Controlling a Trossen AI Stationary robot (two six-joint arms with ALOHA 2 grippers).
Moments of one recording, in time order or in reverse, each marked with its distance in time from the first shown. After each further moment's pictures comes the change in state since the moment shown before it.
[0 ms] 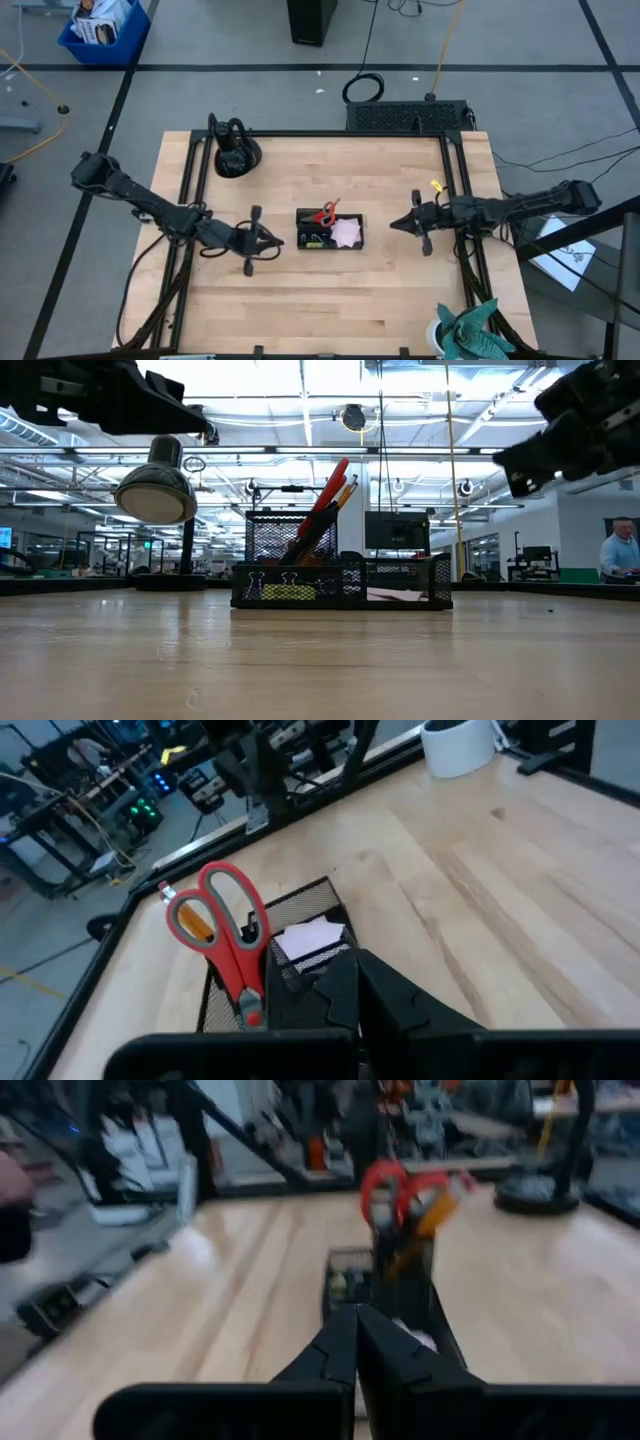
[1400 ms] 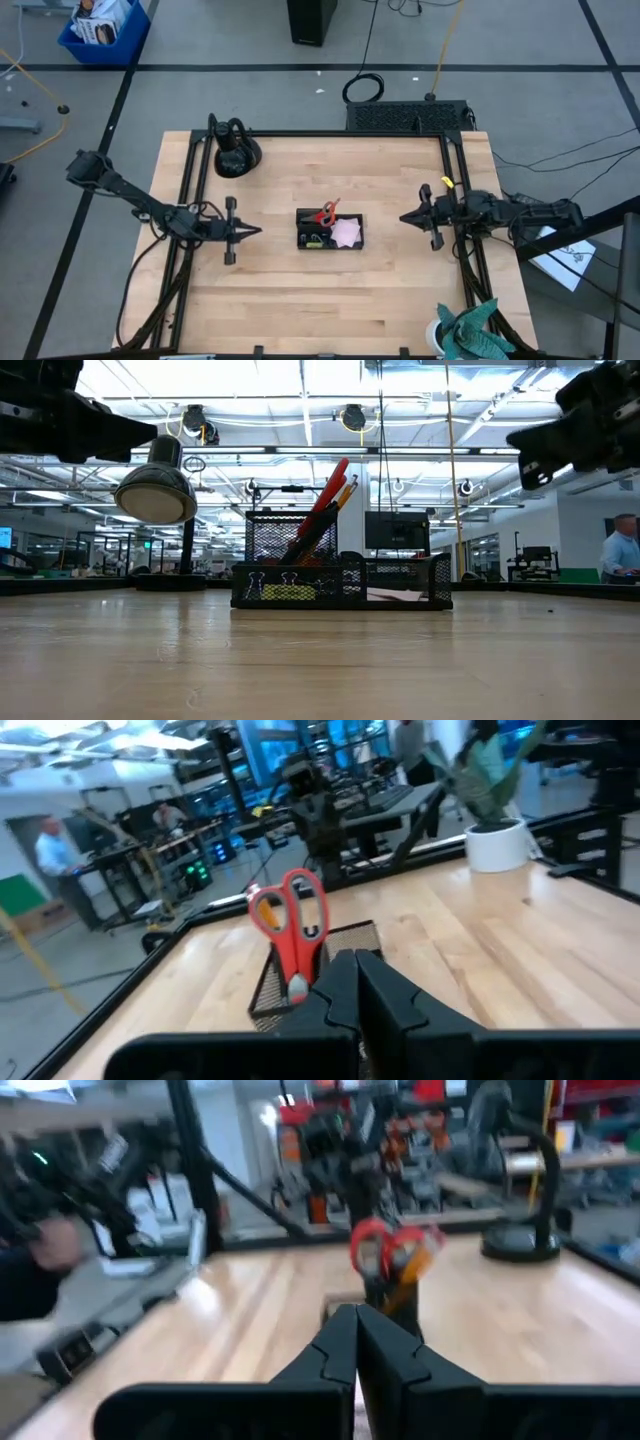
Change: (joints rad) left arm -0.056 -0.333 -0.411 0.414 -0.115 -0.040; right arm -0.105 -0.389 -0.031 -0.193 -0.094 0.000
